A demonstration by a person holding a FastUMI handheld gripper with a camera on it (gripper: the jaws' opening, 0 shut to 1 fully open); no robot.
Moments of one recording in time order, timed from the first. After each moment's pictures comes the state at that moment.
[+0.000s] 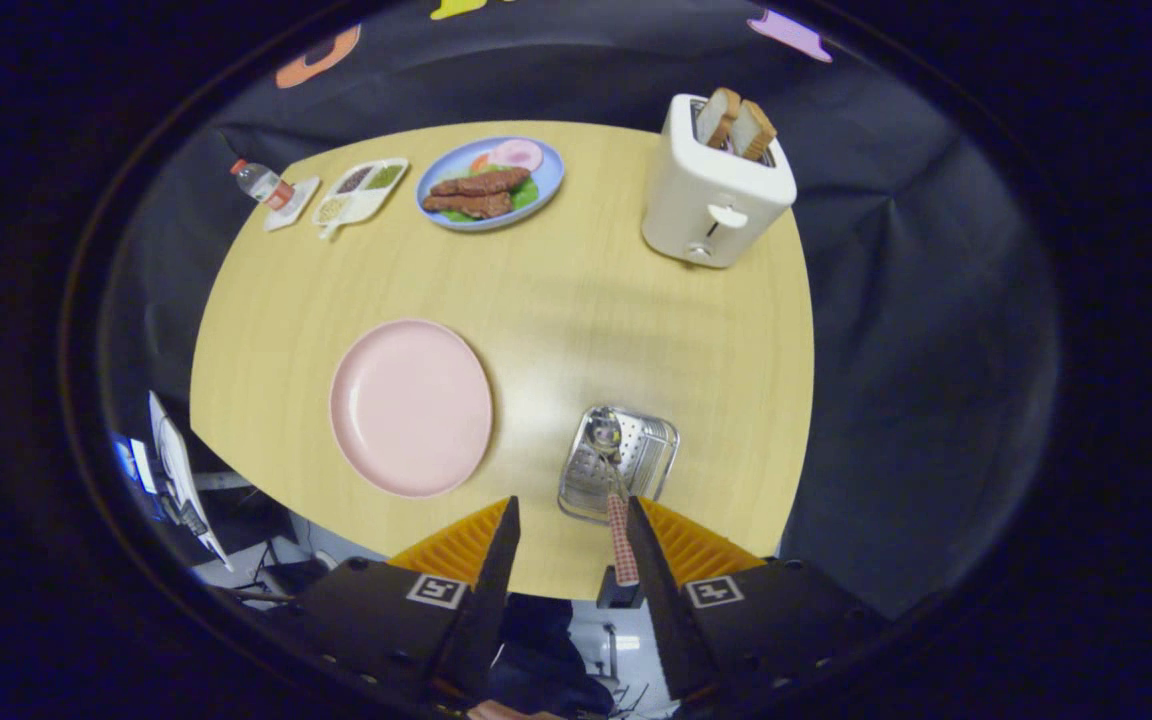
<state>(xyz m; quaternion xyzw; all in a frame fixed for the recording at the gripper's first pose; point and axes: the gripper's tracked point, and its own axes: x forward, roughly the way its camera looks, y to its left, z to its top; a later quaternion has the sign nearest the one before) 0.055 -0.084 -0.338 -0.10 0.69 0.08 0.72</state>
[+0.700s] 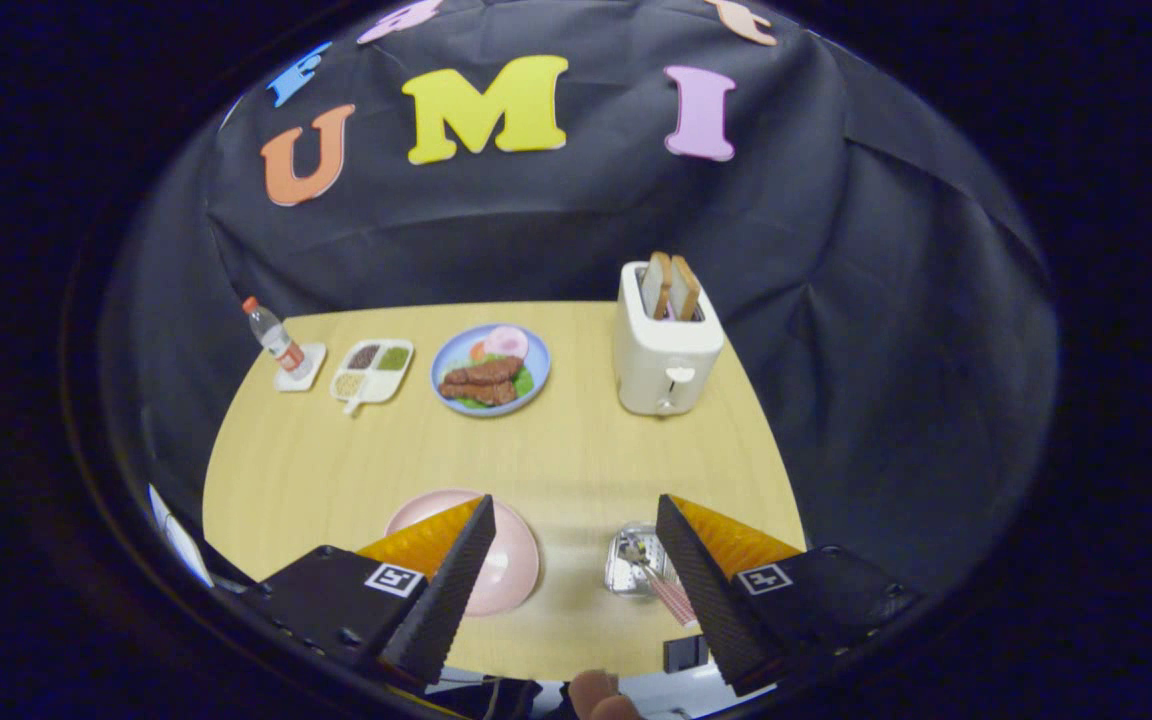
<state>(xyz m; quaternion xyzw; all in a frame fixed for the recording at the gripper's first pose) 0.095 -0.036 -0.259 -0.03 0.44 0.01 0.90</state>
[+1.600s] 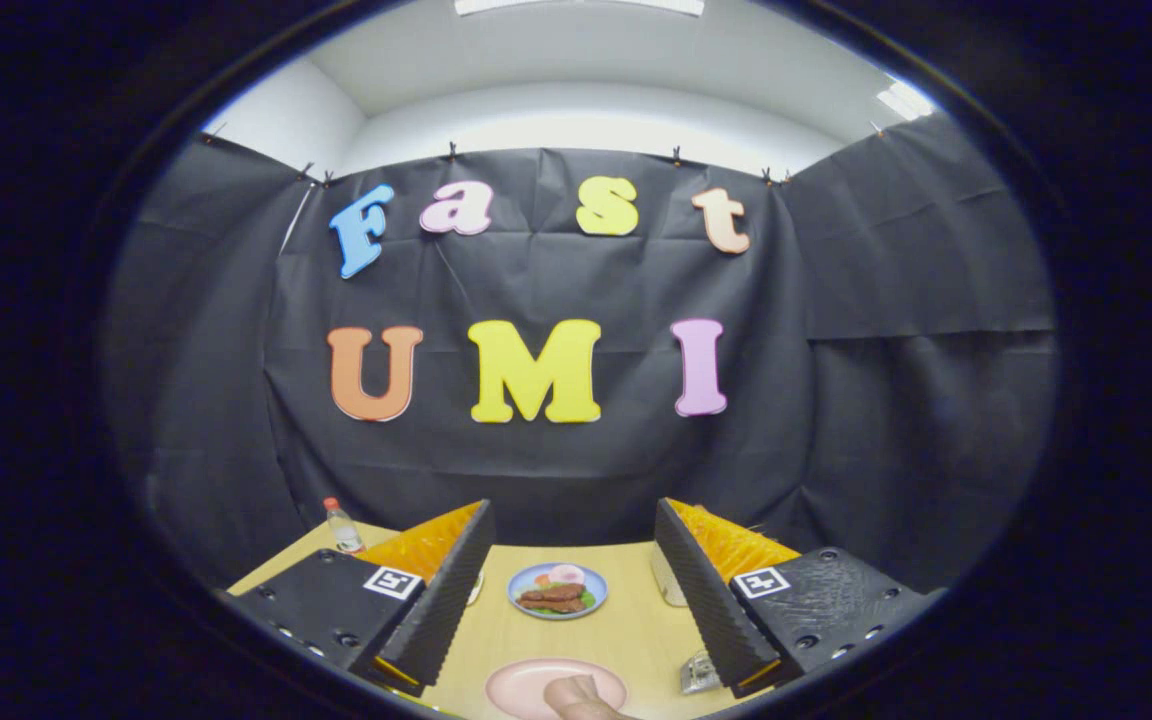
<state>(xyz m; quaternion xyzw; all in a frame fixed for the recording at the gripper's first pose) 0.067 0.080 -0.076 -0.01 0.07 0.02 1.00</state>
